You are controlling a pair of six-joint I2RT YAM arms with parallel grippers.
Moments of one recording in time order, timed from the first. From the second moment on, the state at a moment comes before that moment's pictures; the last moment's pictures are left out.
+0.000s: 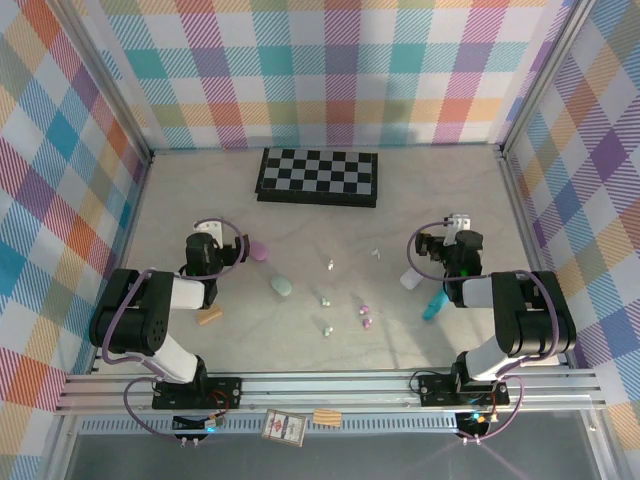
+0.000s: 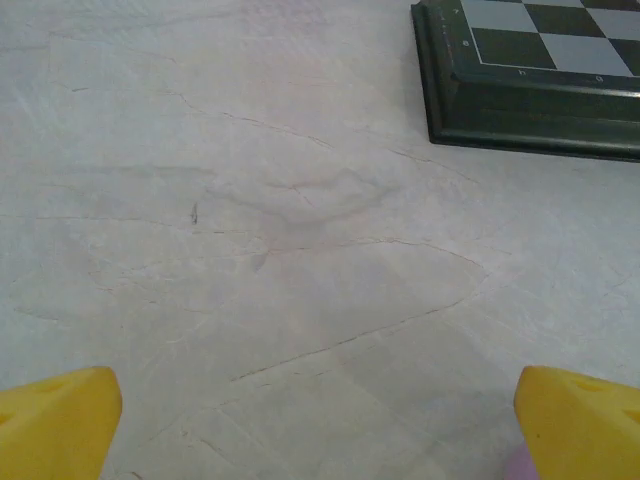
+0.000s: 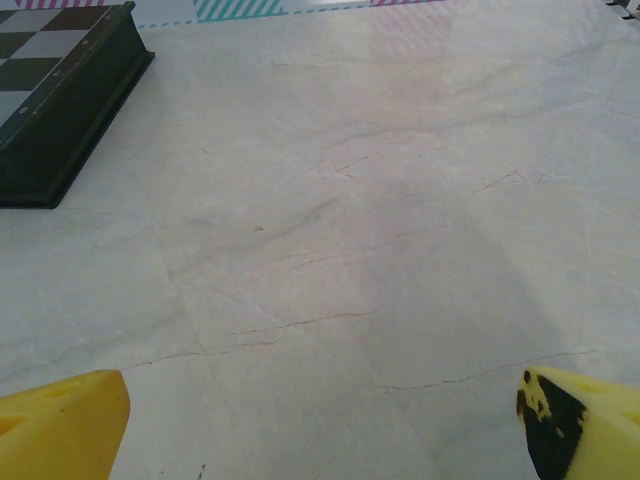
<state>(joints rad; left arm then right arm) -0.07 1.58 0.41 0.73 -0.06 -0.08 0.02 1.54 0.38 0.73 -0.01 0.06</state>
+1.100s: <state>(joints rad) -0.09 1.31 0.50 0.43 -0.11 -0.09 0.05 1.29 0.43 0.51 -0.04 0.04</state>
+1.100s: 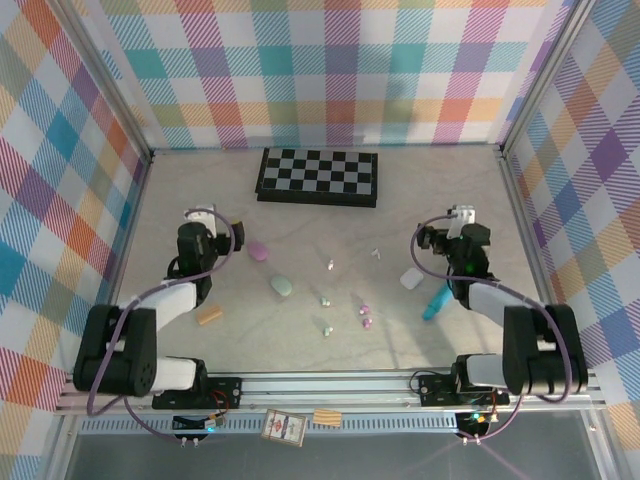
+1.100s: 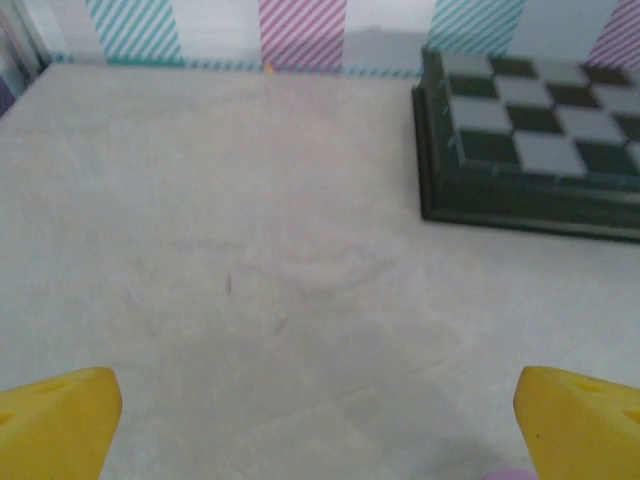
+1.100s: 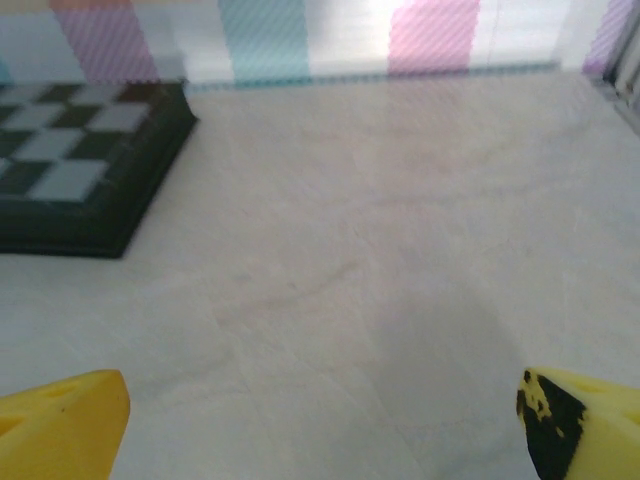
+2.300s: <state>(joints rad) 0.00 1.08 0.89 -0.43 0.20 -0.37 0.97 1.99 1.27 -0.08 0.03 0.08</state>
